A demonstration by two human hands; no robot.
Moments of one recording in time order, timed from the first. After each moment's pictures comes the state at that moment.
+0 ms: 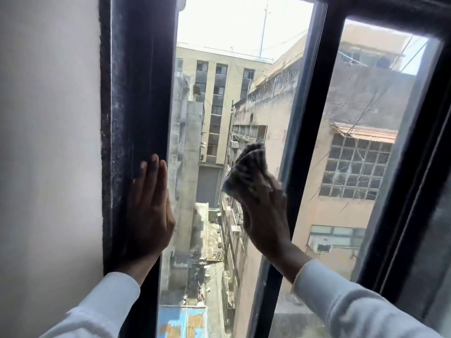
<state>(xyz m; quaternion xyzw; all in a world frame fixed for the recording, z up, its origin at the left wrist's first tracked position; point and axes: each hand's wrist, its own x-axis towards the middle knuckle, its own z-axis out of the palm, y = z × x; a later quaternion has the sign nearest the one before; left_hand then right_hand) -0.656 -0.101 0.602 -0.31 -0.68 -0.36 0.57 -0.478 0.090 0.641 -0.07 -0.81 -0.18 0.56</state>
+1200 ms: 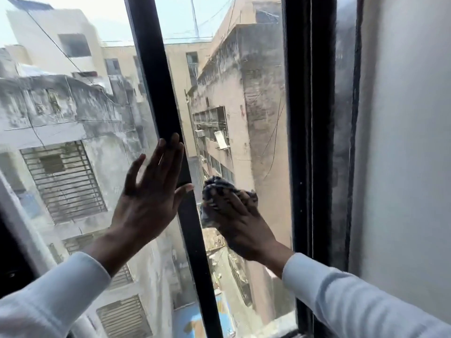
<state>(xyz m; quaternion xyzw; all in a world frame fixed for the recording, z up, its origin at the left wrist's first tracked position) -0.535 0.065 0.672 -0.45 -0.61 -0.03 0.65 -0.366 0.247 0.549 -0.10 -0.87 -0.21 0.44</state>
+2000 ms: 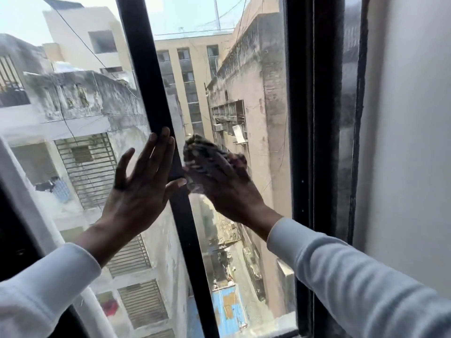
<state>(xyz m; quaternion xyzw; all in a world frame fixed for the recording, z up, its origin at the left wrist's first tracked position) -0.542 0.068 0.667 -0.45 -0.62 -0.02 0.64 -0.384 0.269 0.622 -0.07 -0.83 -0.25 0.50</state>
